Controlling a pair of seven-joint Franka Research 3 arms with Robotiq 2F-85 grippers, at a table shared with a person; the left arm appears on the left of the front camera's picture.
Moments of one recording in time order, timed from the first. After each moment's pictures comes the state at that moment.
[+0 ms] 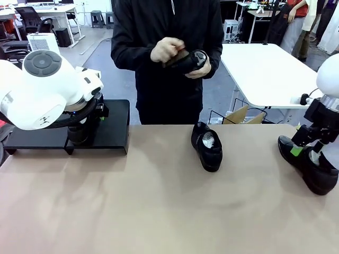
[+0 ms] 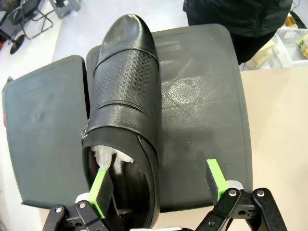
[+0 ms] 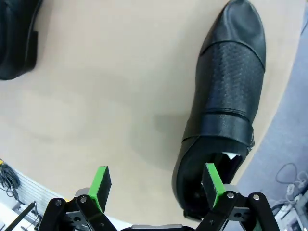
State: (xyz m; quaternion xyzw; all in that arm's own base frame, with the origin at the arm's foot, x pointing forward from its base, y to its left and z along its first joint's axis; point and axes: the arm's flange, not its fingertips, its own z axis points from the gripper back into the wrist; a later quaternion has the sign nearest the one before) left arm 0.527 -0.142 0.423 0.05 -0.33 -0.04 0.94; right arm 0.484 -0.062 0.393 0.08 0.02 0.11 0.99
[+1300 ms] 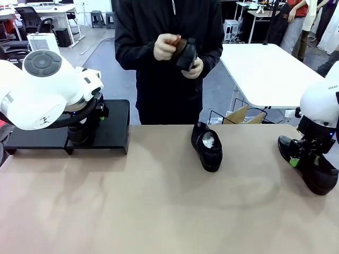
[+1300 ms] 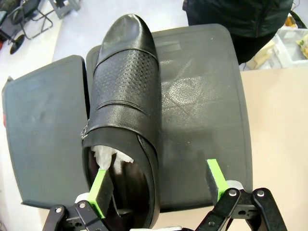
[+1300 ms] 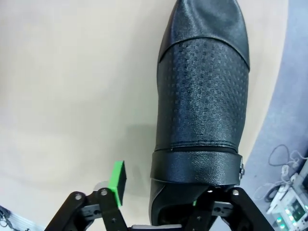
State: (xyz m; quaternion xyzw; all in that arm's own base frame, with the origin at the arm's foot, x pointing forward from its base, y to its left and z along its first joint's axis) left arm 0.527 -0.142 0.423 0.05 -0.33 -0.04 0.94; right arm 0.495 -0.062 0.341 0.00 0.01 0.06 1.00
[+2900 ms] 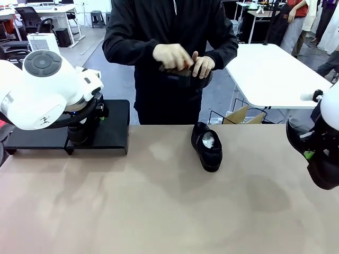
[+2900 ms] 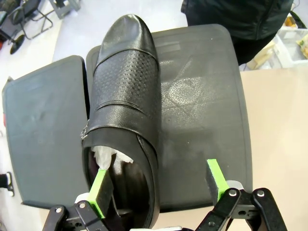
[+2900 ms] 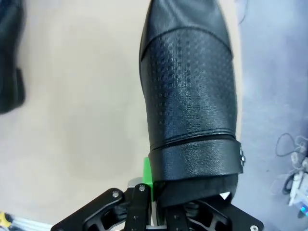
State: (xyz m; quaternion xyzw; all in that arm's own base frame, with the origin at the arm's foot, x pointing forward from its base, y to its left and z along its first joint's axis) left arm 0.527 -0.142 0.423 0.05 -0.33 -0.04 0.94; right arm 0.403 -0.004 0.438 -0.03 -0.09 -0.03 1.00
